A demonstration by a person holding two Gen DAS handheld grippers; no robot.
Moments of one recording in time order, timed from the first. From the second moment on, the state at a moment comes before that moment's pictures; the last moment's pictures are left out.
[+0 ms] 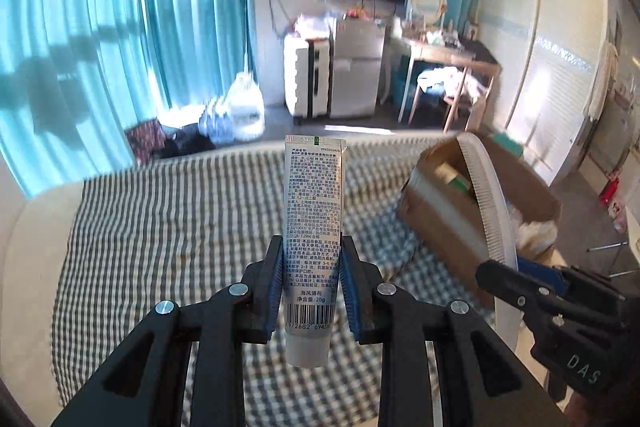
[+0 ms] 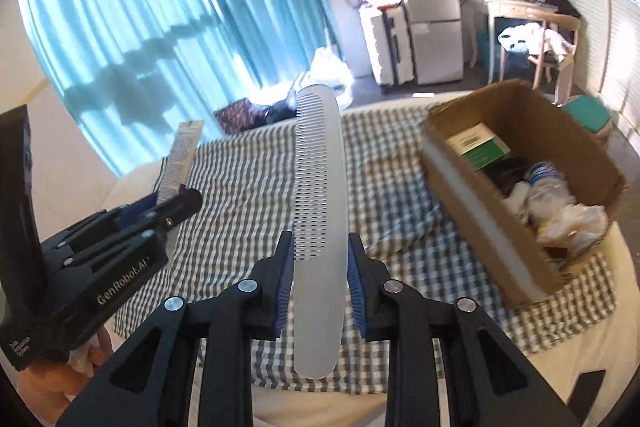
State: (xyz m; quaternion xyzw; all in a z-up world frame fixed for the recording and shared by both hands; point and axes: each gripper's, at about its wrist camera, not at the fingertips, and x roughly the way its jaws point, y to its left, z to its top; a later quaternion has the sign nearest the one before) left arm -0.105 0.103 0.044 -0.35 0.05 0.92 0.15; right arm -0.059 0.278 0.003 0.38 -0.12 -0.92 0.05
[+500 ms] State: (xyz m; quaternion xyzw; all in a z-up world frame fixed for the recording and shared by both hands) left arm -0.122 0.278 0.057 -0.32 0.07 0.92 0.23; right arm -0.060 0.427 0.037 0.34 -0.15 -0.93 -0.06
